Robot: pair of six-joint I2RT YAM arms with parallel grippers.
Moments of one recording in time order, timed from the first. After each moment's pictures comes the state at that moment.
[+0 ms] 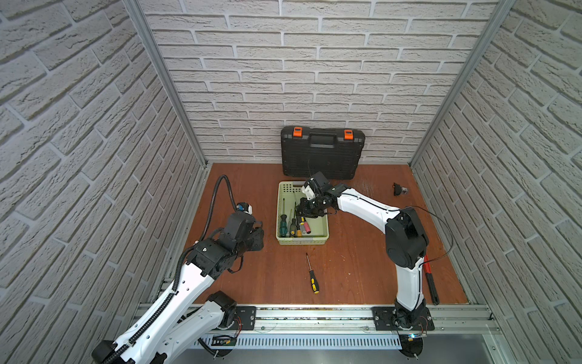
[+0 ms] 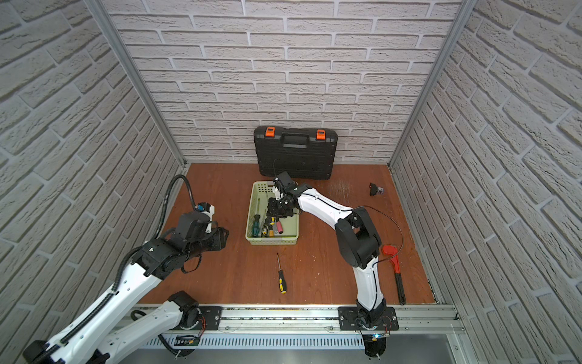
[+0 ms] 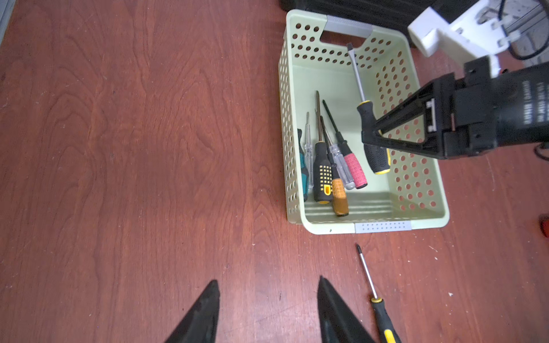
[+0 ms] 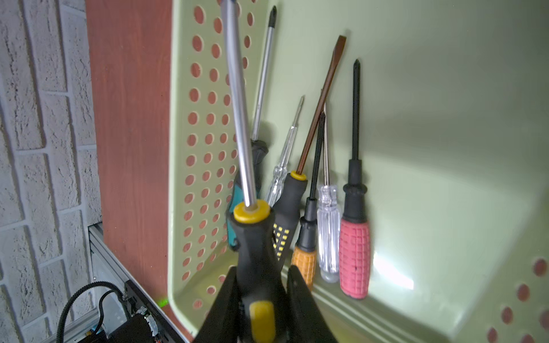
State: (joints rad) left arm -0.56 0.82 0.87 -0.89 -0.18 -0.51; right arm 0.59 2.04 1.62 -0.67 -0.35 0.64
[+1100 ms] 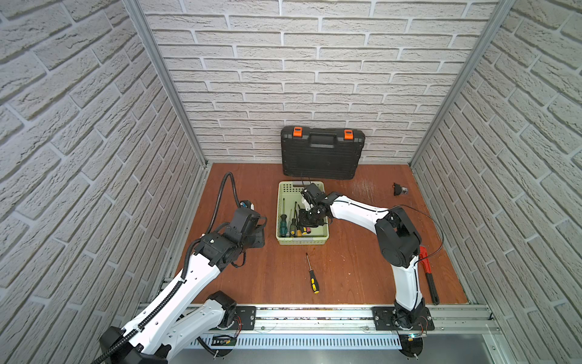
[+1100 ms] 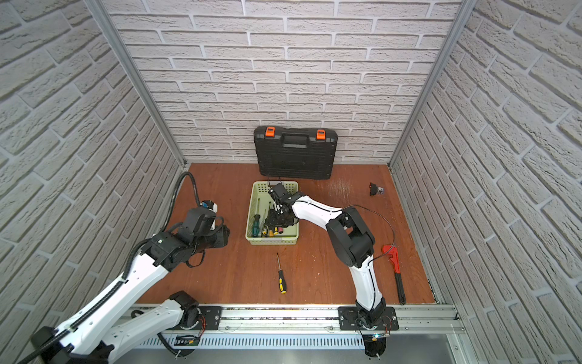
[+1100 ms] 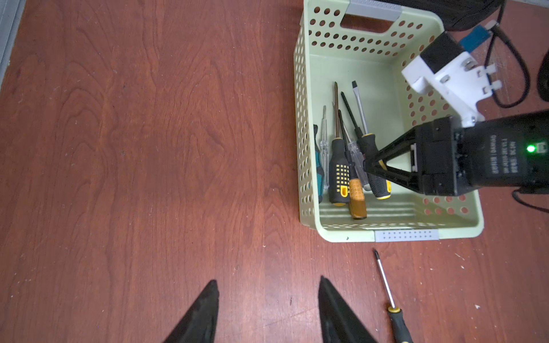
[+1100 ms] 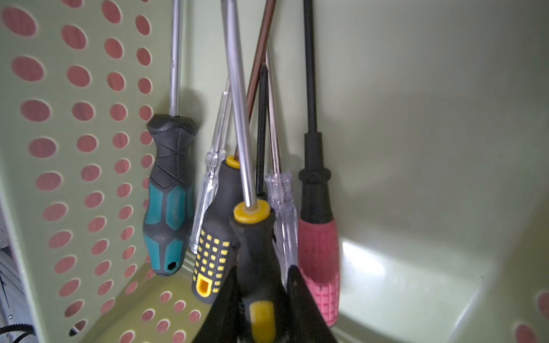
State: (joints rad) left arm -0.55 0.90 0.89 -0.89 -0.21 -0.51; right arm 0.64 2.07 1.57 -0.67 -0.19 0.62
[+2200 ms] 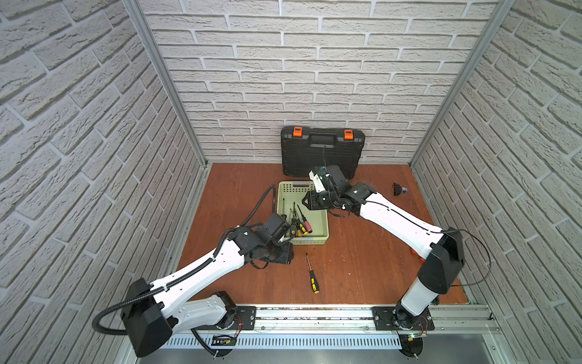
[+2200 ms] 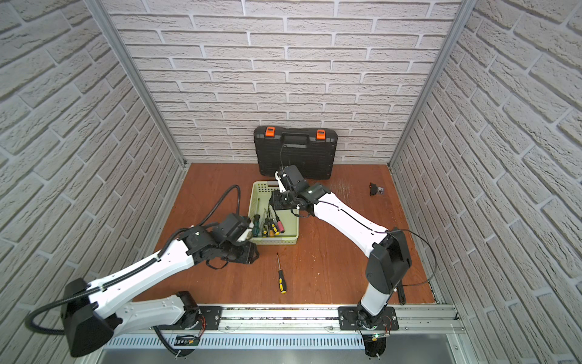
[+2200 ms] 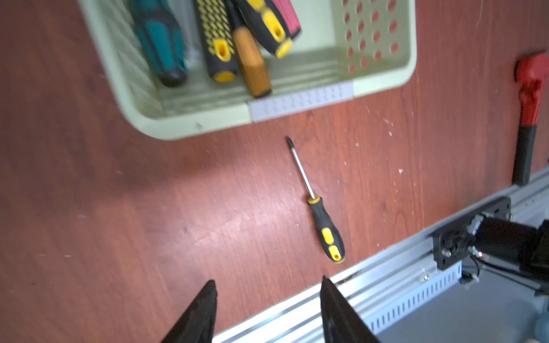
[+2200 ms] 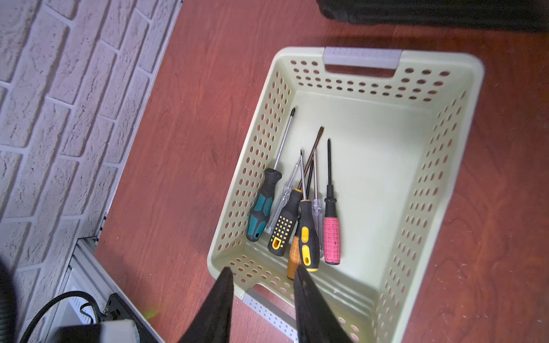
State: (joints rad) left arm -0.90 1.18 0.93 -0.90 0.10 -0.69; right arm 0.65 1.66 1.52 -0.67 -0.08 0.52
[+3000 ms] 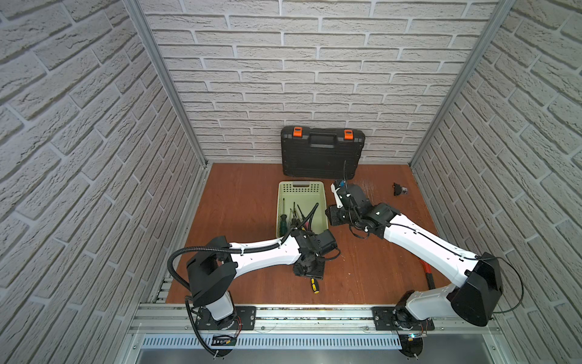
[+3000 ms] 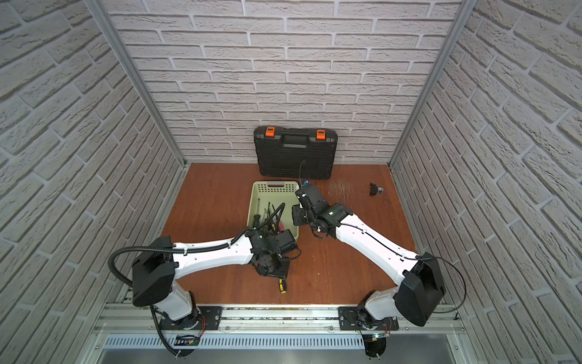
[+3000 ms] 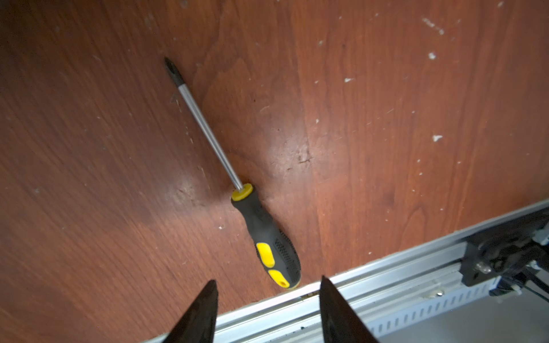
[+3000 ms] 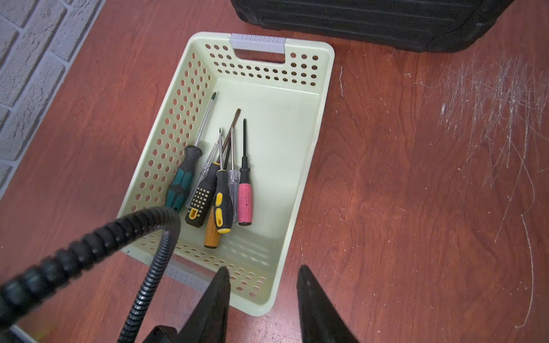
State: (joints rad) left arm -1.14 1.67 1.14 -0.88 0.11 -0.91; right arm 0.63 1.40 1.17 -0.62 0.14 0.44
